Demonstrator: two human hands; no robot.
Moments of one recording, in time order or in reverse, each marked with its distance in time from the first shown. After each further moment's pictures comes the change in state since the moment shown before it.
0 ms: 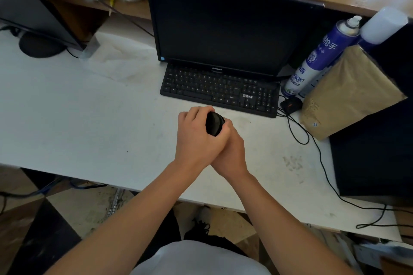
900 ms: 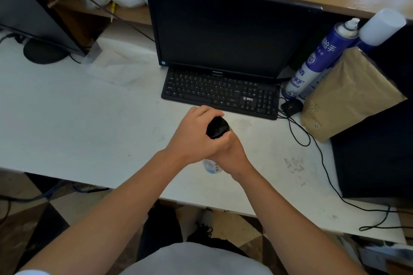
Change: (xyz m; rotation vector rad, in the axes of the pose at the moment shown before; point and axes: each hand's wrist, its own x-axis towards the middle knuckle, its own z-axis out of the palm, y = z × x) left_hand 0.024 -0.017 -0.020 0.021 -0.291 0.269; right_hand 0.012 0.004 -0.012 0.240 -0.222 0.114
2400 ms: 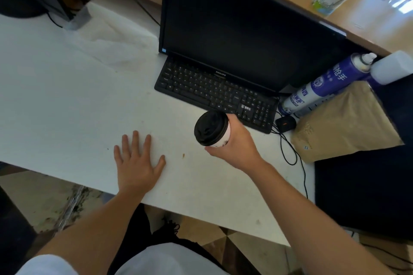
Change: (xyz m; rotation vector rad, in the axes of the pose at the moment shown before) left_hand -0.087 -0.190 0.081 0.561 -0.011 -0.577; right_hand 0.051 -0.014 -0.033 -0.569 -0.028 0.021
